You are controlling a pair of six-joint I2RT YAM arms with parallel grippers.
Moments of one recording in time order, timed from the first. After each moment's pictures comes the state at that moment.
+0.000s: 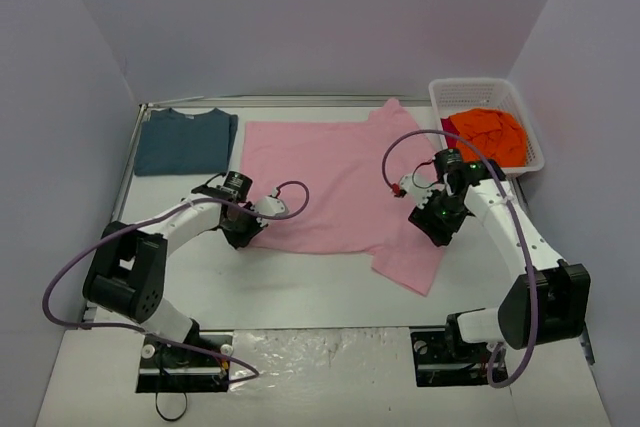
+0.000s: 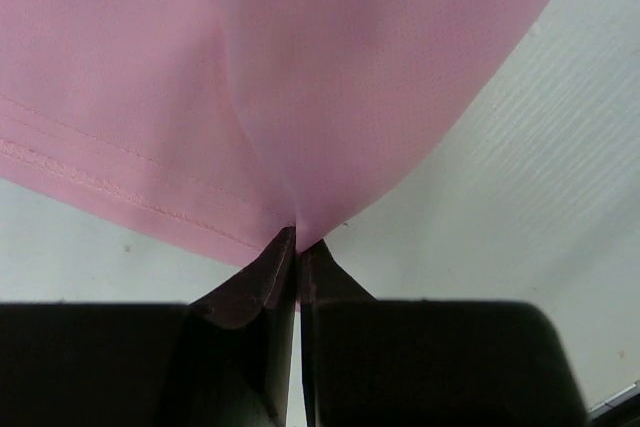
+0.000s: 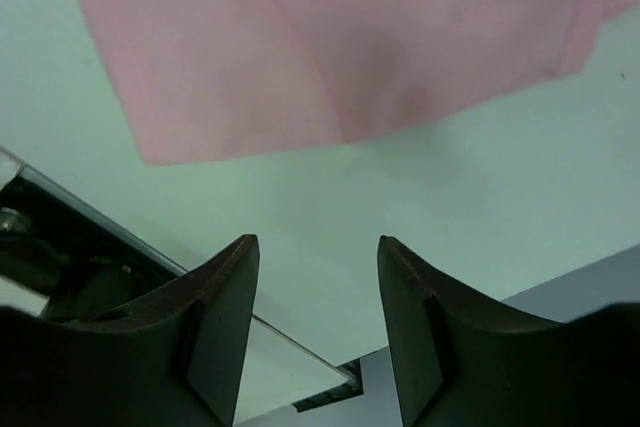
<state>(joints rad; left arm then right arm) -0.36 1.53 0.91 -0.65 0.22 0.66 0.10 1.35 1.11 -1.14 -0.10 -0.77</state>
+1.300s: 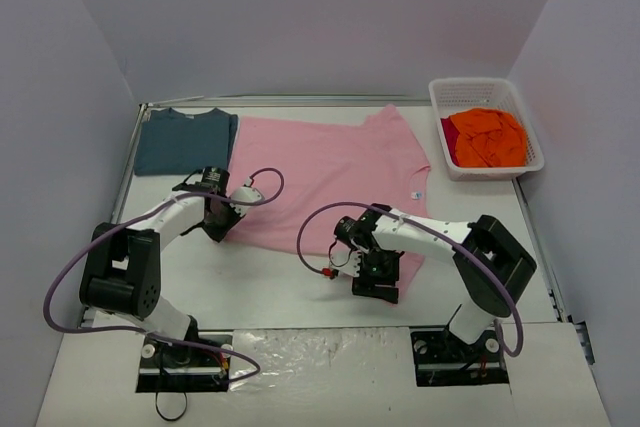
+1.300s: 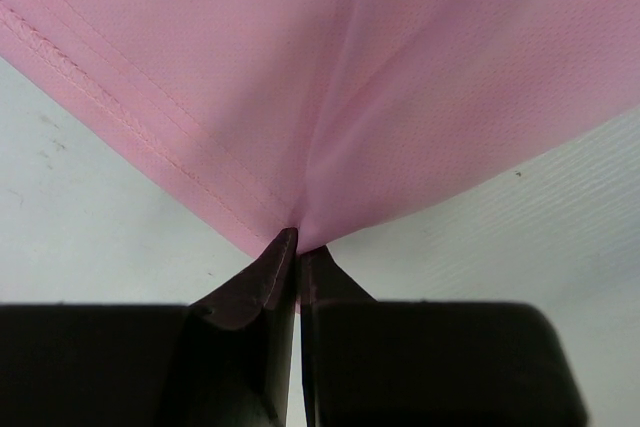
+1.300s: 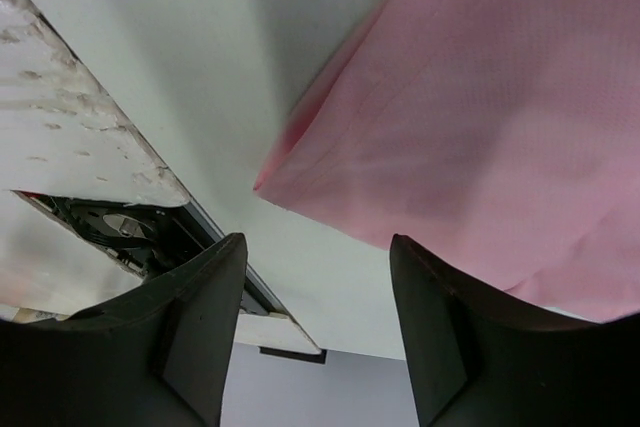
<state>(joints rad) -0.20 1.54 0.89 -0.62 0.09 0.62 0.87 1.62 0.94 -1.10 -0.07 -0.56</state>
